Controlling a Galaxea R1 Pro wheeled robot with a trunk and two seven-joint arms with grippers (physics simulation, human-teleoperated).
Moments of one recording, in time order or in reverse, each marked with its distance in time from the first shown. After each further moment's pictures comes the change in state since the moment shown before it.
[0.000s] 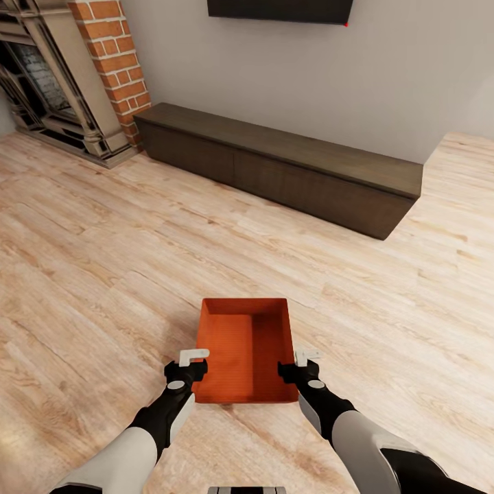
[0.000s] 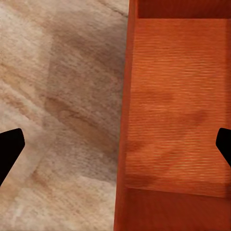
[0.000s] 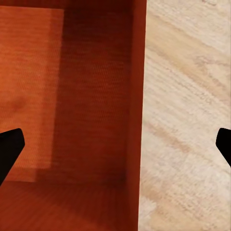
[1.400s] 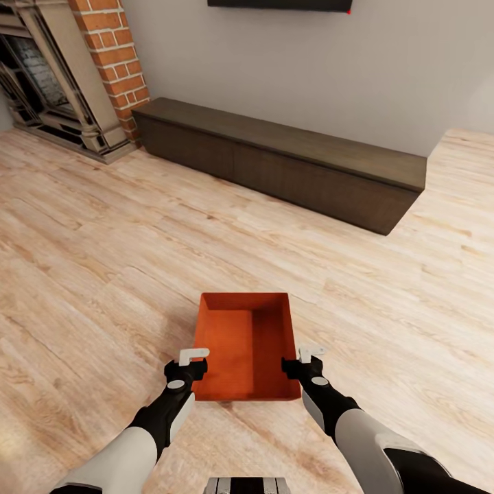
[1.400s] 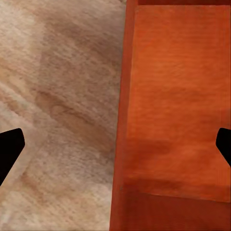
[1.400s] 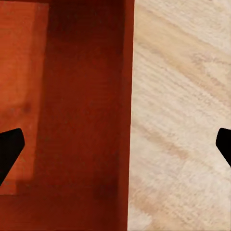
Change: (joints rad) left arm 0.000 0.000 0.001 -0.006 0.001 0.000 0.000; right arm 0.000 -0.015 0.002 -0.028 -0.005 0.003 0.000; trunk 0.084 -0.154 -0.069
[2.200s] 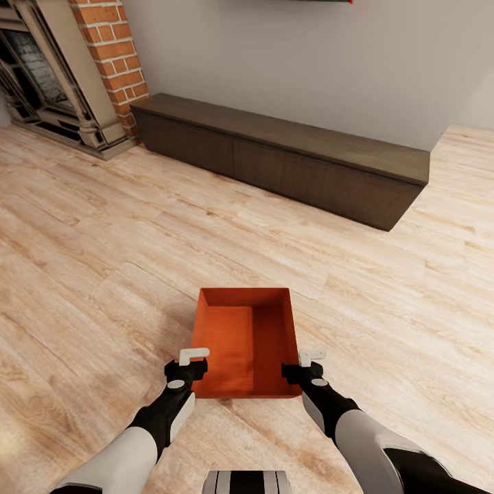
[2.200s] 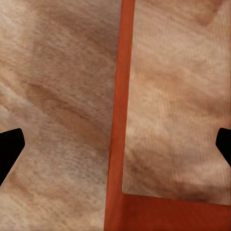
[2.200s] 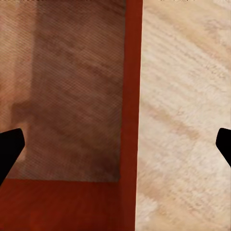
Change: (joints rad) left arm 0.000 -0.001 0.002 -0.002 0.000 0.000 0.000; right arm 0.000 -0.001 -0.004 0.016 -0.004 0.046 0.001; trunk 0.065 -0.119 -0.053
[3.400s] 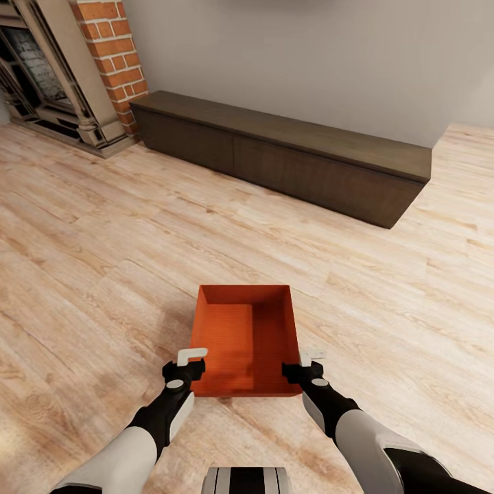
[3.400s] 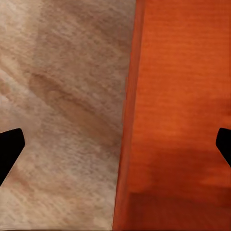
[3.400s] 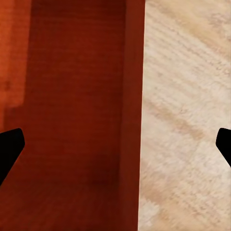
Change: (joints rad) left arm -0.001 0.000 0.022 0.001 0.001 0.006 0.022; right arm 0.000 -0.002 0.000 -0.001 0.001 -0.004 0.000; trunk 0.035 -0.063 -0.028
